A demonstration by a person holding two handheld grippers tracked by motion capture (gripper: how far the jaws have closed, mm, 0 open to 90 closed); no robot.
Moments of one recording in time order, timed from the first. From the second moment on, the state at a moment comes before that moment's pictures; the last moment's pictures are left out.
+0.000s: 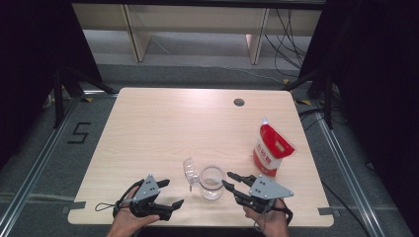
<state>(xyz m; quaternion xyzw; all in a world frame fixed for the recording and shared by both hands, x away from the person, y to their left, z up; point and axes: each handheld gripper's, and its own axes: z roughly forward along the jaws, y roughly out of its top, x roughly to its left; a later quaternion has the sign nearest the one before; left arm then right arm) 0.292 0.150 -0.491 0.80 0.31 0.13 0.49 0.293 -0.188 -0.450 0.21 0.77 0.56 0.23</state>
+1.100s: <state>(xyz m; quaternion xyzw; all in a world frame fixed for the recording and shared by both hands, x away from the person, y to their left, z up) 0.293 0.151 -0.489 0.80 0.31 0.13 0.49 0.277 -0.288 -0.469 0.38 0.72 0.50 0.28</state>
